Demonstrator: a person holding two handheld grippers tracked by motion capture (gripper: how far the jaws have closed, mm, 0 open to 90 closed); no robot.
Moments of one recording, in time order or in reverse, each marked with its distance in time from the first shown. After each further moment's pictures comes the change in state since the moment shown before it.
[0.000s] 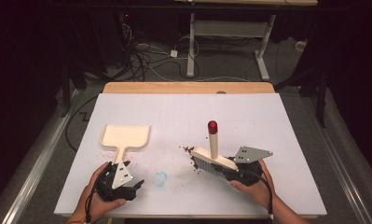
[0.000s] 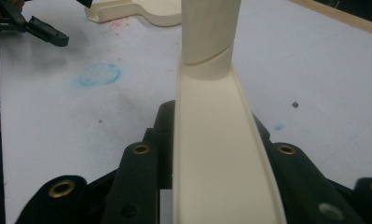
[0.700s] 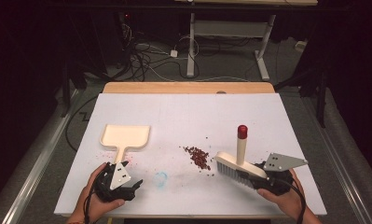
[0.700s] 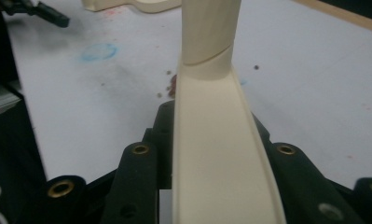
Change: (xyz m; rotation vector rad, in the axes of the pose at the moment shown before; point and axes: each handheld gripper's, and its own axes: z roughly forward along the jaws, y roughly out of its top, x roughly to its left) left arm 0.000 0.000 -0.003 -0.007 0.012 -0.008; right arm -0.006 -0.025 -0.068 0.020 -0.029 0.028
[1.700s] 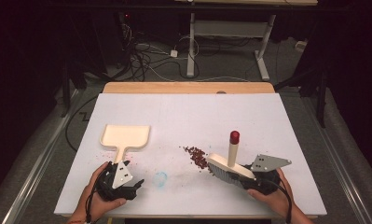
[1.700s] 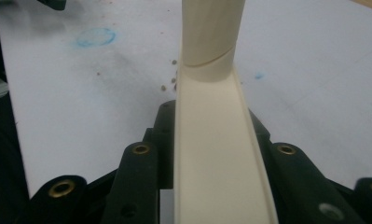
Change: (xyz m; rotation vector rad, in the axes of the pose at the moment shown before) left arm 0.000 0.001 0.004 0.007 0.000 0.004; right arm 0.002 -0.002 0.033 0.036 0.004 -0.021
